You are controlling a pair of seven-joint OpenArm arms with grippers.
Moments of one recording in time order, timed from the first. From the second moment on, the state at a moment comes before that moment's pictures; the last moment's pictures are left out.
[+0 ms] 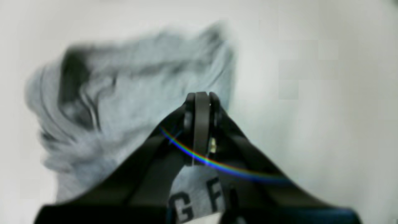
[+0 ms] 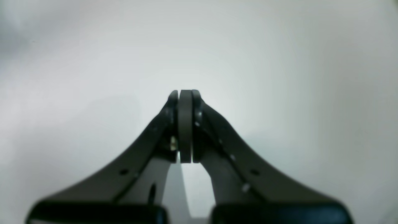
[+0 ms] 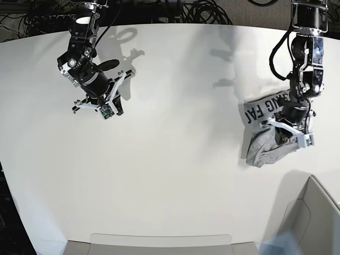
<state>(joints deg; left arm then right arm) 5.6 -32.1 -2.3 94.6 -41.9 9.2 31.3 -10.3 -2.8 14.2 106.4 -8.6 44.4 -33.1</state>
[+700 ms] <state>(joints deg) 49.6 -21.2 -12.1 103.0 -18.1 9.4 -10.3 -30.3 -3.7 26.6 113.8 4.9 44.5 -12.5</state>
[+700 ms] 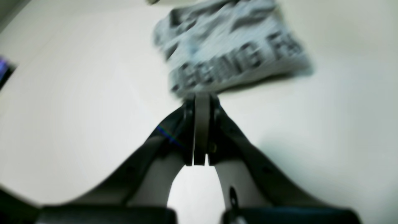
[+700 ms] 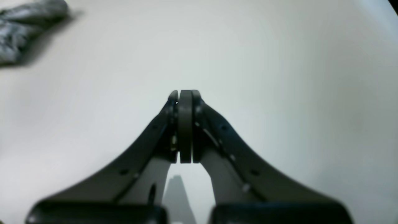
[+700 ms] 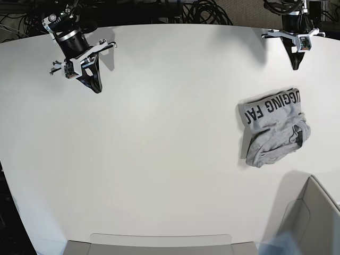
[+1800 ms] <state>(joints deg) 59.6 -12.7 0.0 56.0 -17.3 9.3 -34.8 -32.1 -6.4 50.6 63.3 -25.9 44.3 4.9</state>
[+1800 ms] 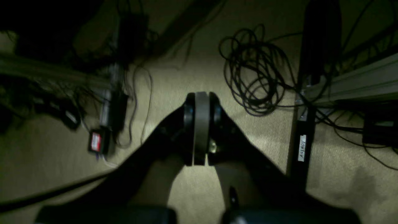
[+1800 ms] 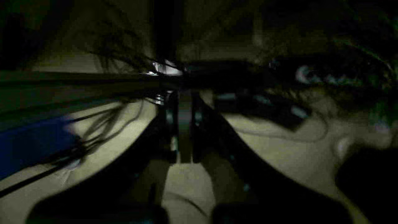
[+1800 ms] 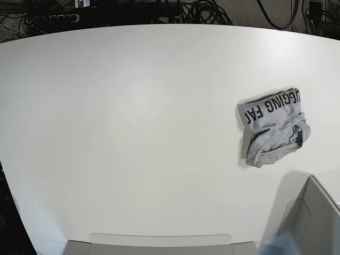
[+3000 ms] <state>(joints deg) 14.0 -12.5 -14.4 0.2 -17.0 -6.2 -14.2 -11.5 11.2 76.4 11.3 -83.3 -1.6 16.7</state>
